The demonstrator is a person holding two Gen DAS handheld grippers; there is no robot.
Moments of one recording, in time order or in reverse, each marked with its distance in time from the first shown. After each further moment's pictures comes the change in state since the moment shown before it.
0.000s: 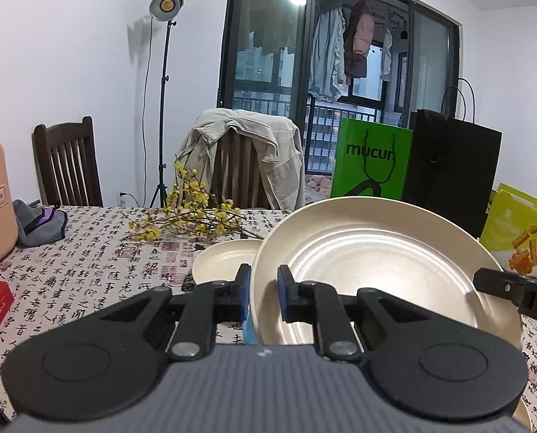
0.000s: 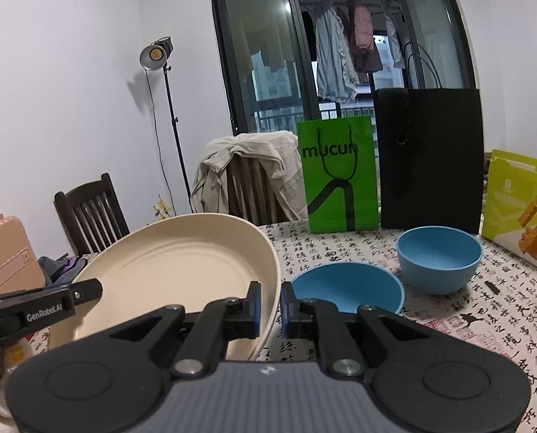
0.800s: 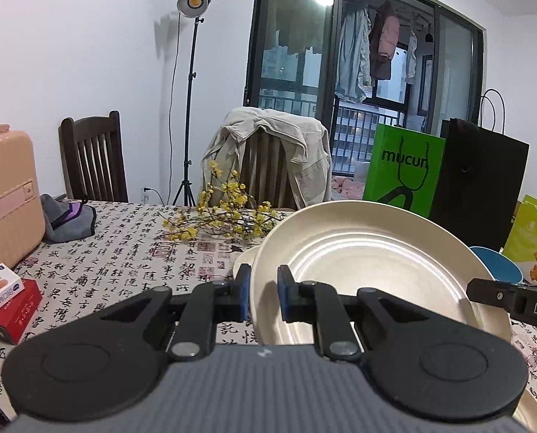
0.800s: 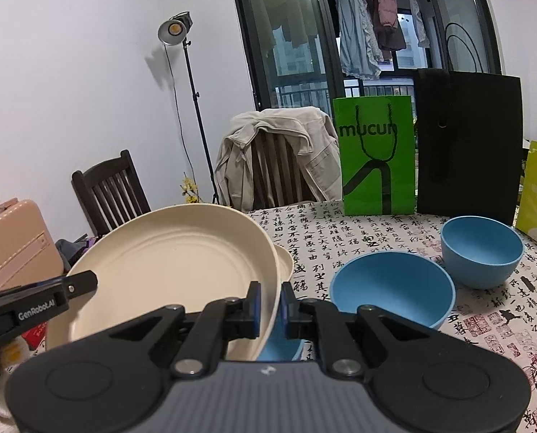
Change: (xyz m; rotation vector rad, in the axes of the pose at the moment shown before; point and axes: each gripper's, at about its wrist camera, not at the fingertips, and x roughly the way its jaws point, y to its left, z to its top) left arm -0.001 0.040 0.011 -0.036 0.009 0.069; right arm 0.034 0.034 0.011 -0.014 0.099 0.067
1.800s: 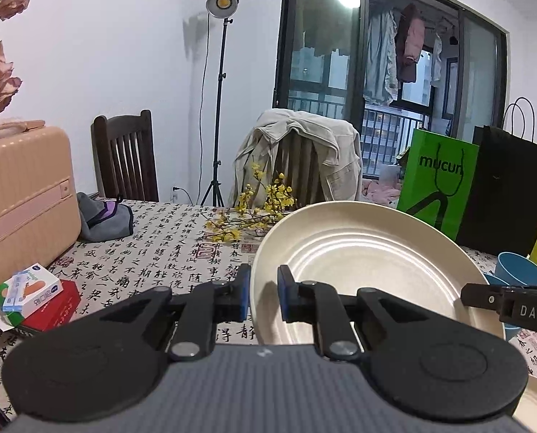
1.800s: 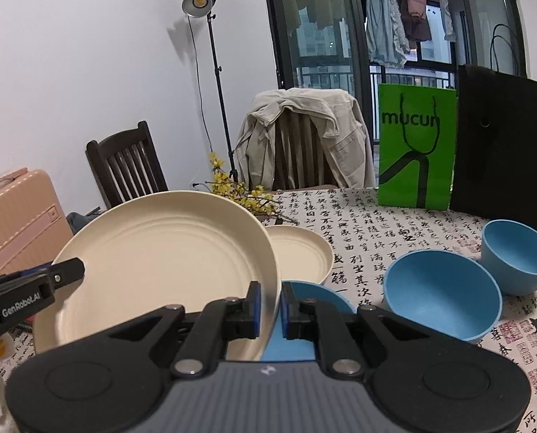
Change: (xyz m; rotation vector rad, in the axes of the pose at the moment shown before) left arm -0.008 0.041 0.003 -0.022 -0.003 0.086; right arm 0.031 0.050 0.007 -0.065 0.076 0.035
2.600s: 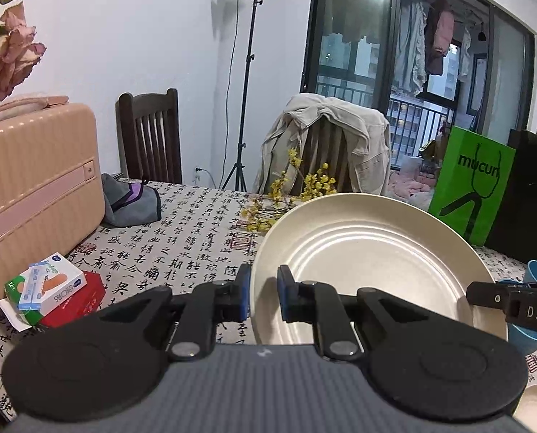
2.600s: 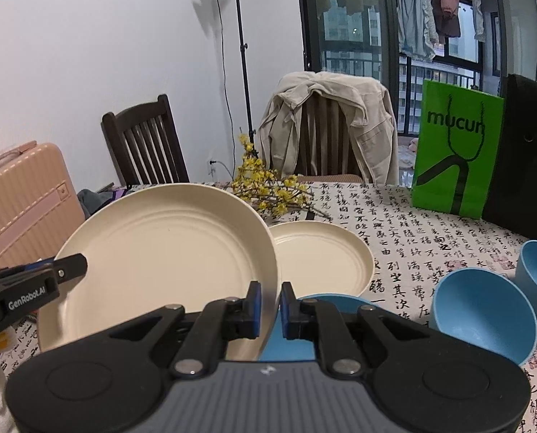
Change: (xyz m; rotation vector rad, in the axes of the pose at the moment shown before) left arm 0.025 0.046 0.011 -0.052 0.059 0.057; right arm 0.037 0.044 0.023 -0.082 0.067 0.026
